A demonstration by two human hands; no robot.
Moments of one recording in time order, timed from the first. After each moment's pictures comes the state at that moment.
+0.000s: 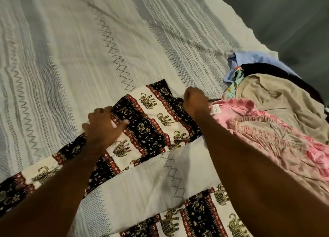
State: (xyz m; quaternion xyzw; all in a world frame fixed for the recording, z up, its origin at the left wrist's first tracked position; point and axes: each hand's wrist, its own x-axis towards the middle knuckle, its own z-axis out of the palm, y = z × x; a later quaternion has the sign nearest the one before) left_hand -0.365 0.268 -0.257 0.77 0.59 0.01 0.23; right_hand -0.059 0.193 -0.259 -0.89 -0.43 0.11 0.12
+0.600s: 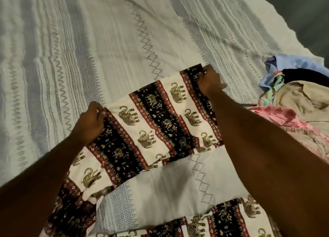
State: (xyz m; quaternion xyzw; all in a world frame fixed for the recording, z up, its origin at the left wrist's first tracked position) left_hand -0.487 0.325 -0.253 0.71 0.61 0.08 0.35; right_hand -0.088 0.306 -0.251 -0.91 -0.33 0.18 0.19
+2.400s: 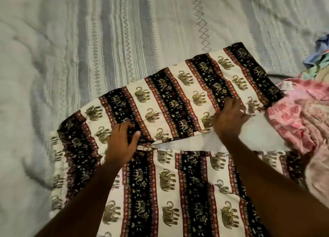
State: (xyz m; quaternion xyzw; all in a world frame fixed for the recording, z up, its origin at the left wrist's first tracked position) left_hand -0.632 0.062 -0.257 0.69 0.66 0.09 0.29; right_hand -0.277 0.055 -0.250 -0.89 -0.46 0.04 0.06
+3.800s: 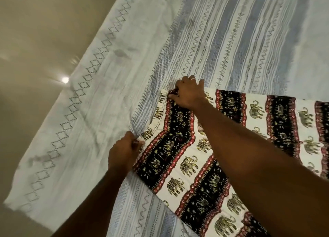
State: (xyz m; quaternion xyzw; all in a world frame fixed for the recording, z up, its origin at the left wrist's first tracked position) left_hand -0.934 -0.043 -0.272 0.49 0.83 0.10 0.26; right_hand -0.765 0.219 -0.261 -0.48 -0.85 0.13 -0.14
